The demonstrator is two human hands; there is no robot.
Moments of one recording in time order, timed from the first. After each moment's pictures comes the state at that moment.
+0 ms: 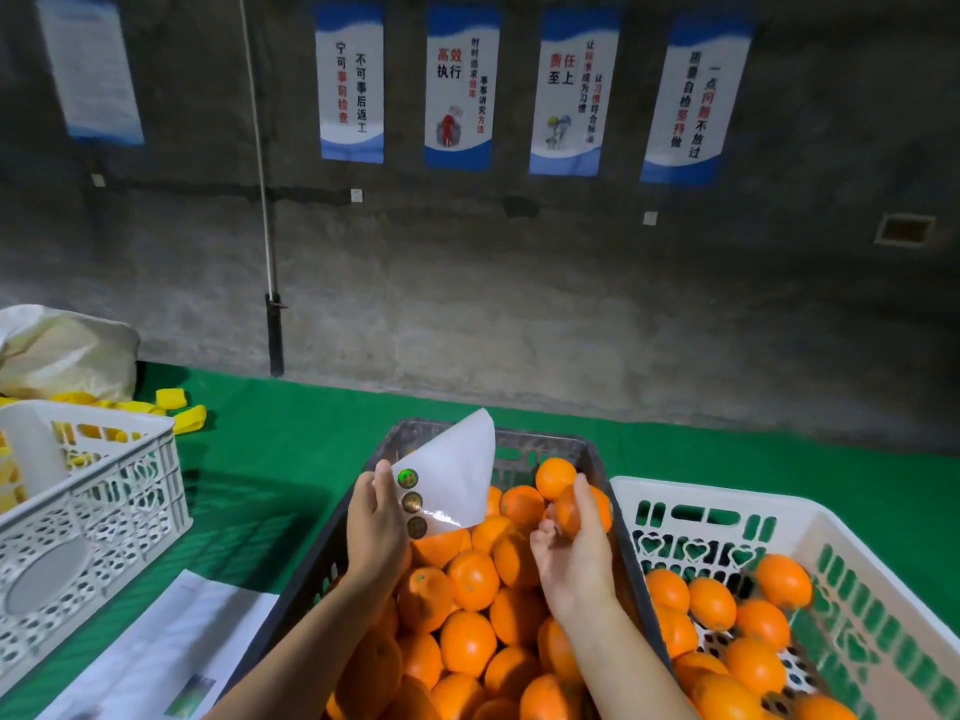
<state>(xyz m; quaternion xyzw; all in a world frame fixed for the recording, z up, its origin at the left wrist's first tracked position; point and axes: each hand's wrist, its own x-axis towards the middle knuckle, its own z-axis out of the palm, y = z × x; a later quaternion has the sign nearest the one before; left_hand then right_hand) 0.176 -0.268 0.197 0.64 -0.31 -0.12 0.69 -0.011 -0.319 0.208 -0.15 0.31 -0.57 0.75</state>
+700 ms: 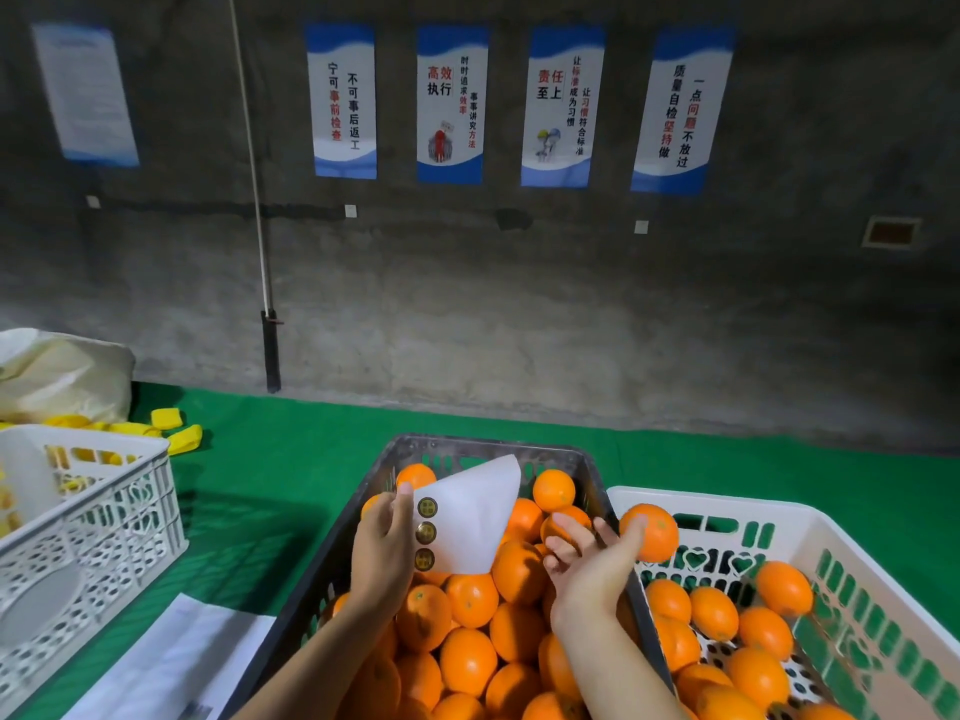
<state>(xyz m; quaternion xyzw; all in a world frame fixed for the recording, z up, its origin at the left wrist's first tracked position) 0.169 -0.264 0.195 0.61 -0.40 -0.13 0.67 -0.013 -0.320 0.208 -0.16 0.37 -0.64 0.65</state>
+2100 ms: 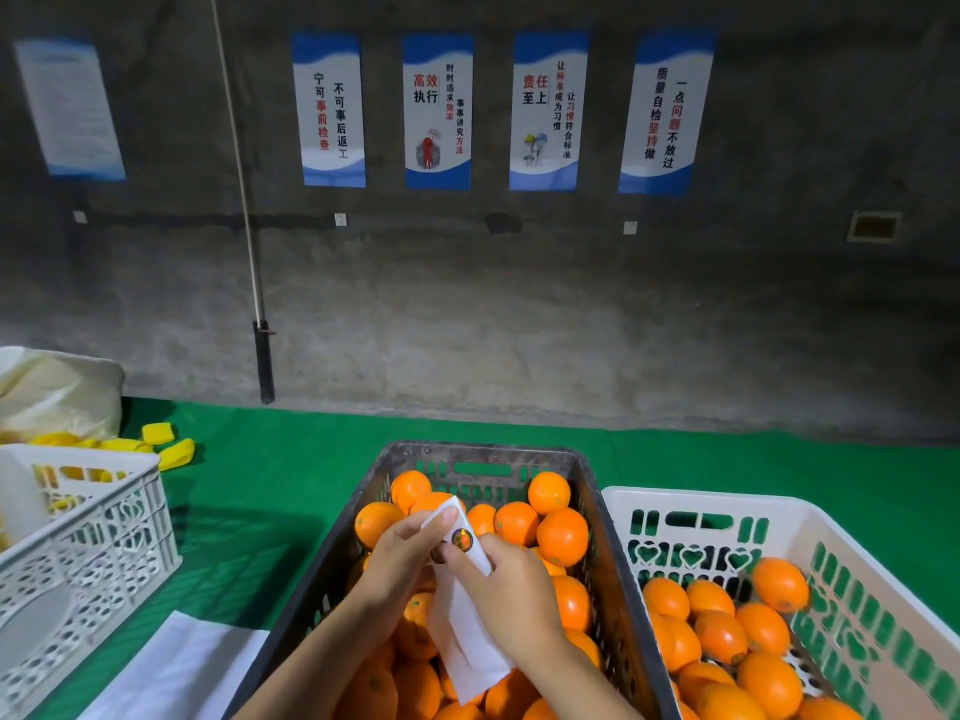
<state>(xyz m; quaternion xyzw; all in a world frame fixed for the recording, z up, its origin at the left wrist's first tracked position) 0.164 -0.259 0.204 0.48 -0.48 -0.45 0.59 0.015 -0.293 0.193 -0.79 0.40 -0.37 0.26</state>
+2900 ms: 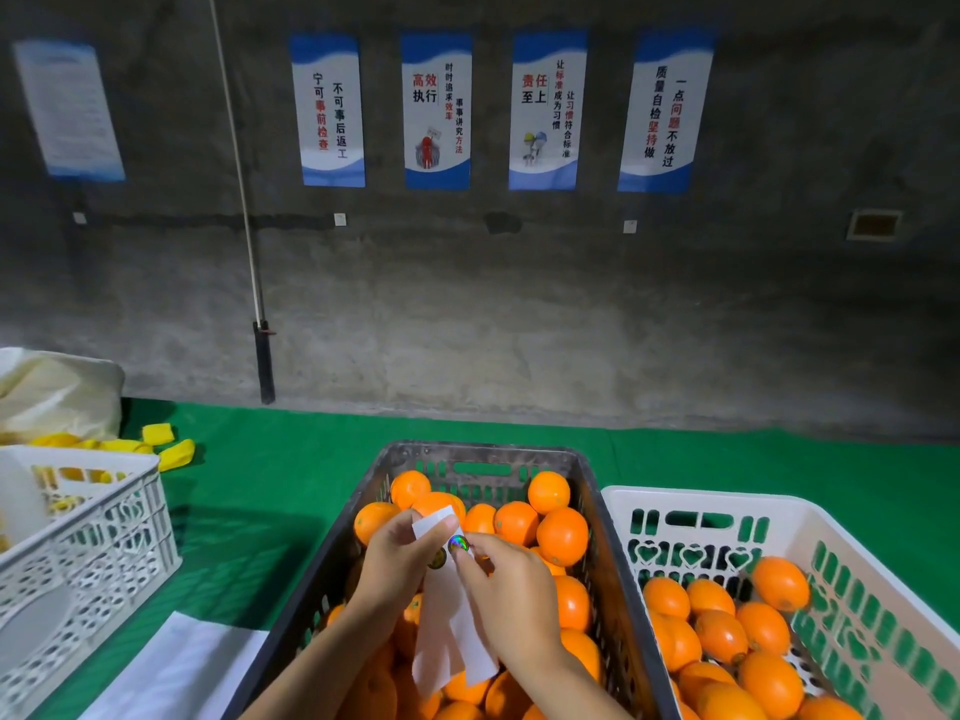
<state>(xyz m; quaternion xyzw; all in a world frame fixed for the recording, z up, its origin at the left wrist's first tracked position) 0.158 -0.260 0.201 0.59 -0.46 -0.28 0.60 0.019 -0.288 0.187 -0.80 0.42 -0.40 0.17</state>
